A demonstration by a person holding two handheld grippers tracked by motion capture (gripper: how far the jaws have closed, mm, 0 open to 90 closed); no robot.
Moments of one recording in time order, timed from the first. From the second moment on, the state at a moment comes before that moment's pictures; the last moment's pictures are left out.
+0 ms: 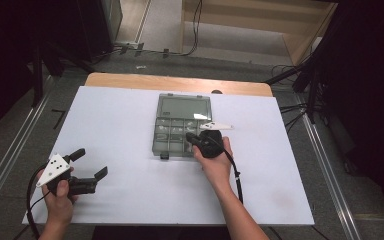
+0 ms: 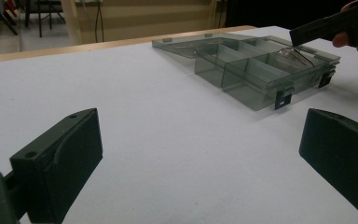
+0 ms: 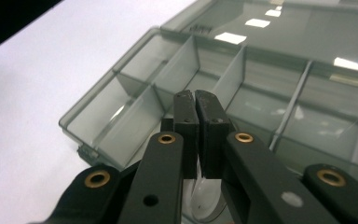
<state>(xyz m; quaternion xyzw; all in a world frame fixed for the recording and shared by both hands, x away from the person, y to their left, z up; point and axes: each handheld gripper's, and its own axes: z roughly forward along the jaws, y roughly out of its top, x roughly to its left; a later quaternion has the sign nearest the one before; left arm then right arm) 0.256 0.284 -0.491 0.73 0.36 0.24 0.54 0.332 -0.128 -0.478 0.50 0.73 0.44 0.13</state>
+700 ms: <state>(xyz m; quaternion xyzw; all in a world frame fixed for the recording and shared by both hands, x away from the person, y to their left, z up) 0.256 0.284 -0.491 0.73 0.36 0.24 0.54 0.332 -0.124 -0.481 0.49 0.75 0.43 0.12</state>
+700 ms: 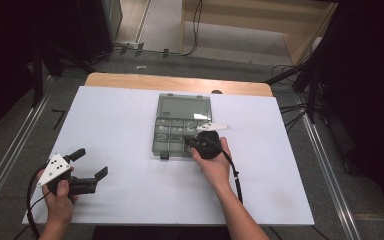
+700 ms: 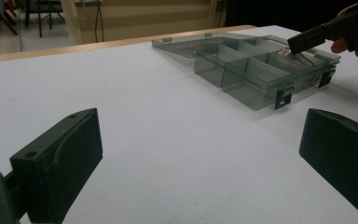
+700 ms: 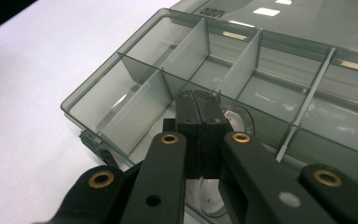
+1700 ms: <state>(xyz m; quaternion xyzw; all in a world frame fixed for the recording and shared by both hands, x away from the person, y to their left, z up) 0.256 0.283 -0.492 0.73 0.36 0.24 0.54 0.330 -0.125 -0.485 0.51 0.74 0.41 0.14</state>
